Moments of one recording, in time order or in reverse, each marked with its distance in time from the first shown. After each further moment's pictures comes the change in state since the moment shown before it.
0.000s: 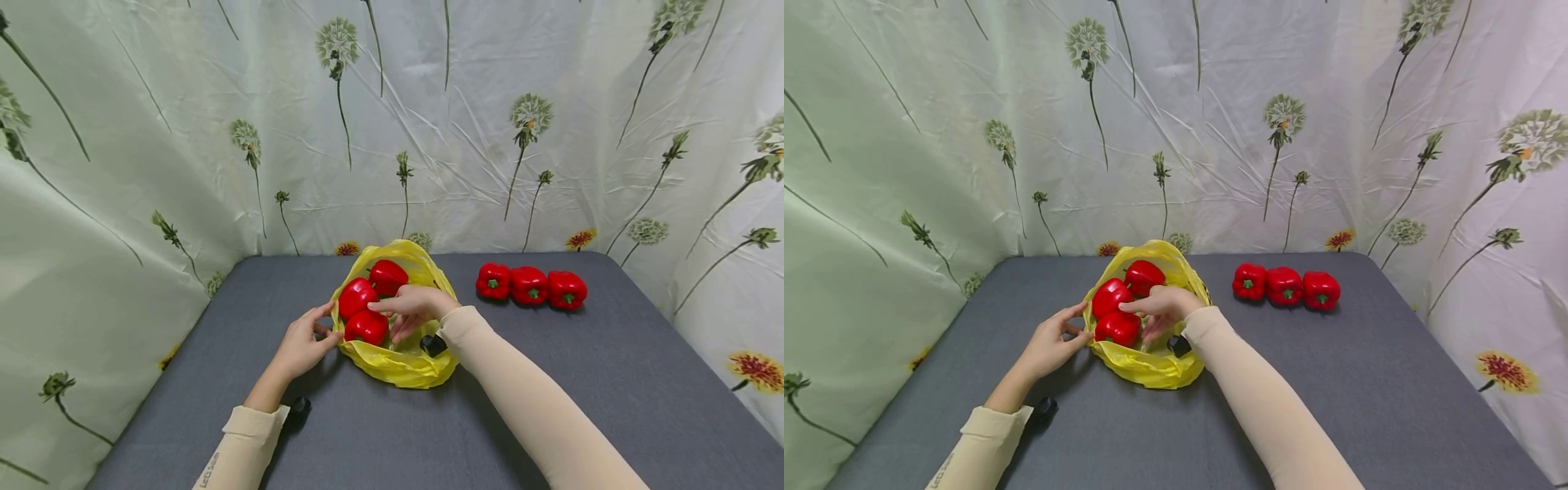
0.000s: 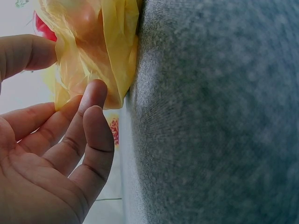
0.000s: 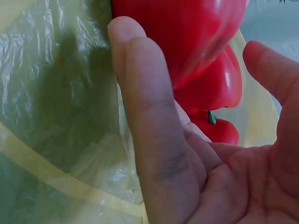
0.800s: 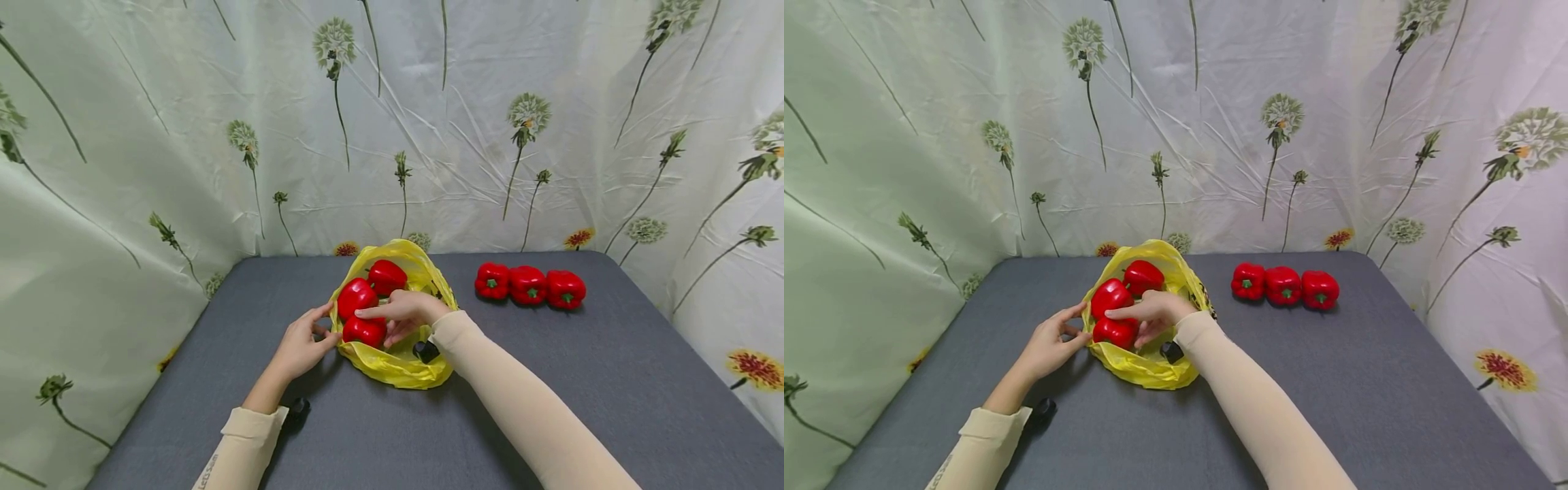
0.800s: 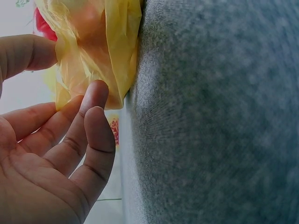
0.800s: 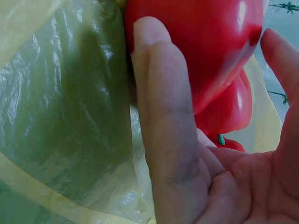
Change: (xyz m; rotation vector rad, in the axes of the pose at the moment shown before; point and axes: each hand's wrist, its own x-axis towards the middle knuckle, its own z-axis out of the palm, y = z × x) left_hand 0.001 0.000 0.000 0.010 -0.008 -0.012; right_hand 0.007 0.003 0.013 0.037 0.014 -0.014
